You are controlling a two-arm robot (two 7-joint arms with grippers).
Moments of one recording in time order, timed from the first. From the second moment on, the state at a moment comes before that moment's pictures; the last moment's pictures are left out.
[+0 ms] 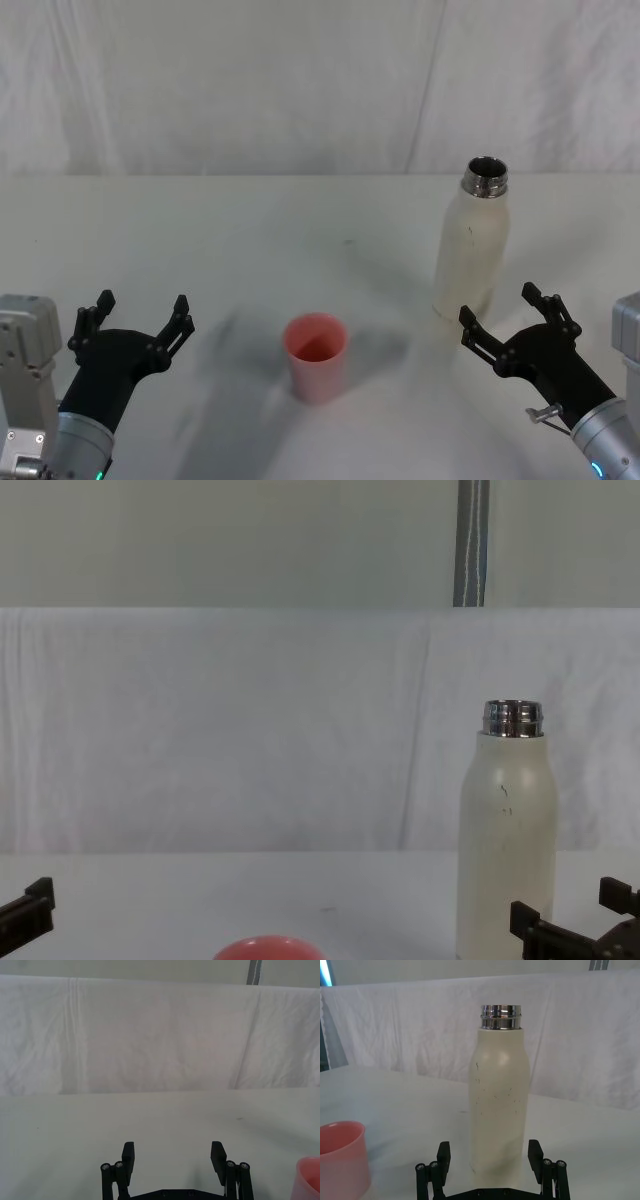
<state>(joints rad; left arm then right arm) 0.27 0.24 0.04 -1.85 -0.25 -0.02 -0.02 -0.08 0.23 -0.21 -1.64 0.20 -0.12 0.24</state>
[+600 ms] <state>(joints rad) 0.27 0.24 0.04 -1.85 -0.25 -0.02 -0.02 -0.08 0.23 -0.21 -1.64 0.20 -0.12 0.24</state>
